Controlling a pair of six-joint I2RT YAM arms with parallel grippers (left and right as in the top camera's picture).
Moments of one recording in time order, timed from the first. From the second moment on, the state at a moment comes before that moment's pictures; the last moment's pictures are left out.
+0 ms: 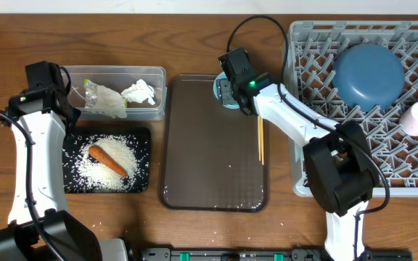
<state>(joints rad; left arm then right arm) 0.30 1.53 1.29 -1.09 -0.47 -0.90 0.53 2.10 1.55 -0.48 0.17 0.36</state>
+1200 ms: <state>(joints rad) 0.30 1.53 1.29 -1.09 -0.47 -0.90 0.14 1.52 1.55 -0.71 0.26 0.33</state>
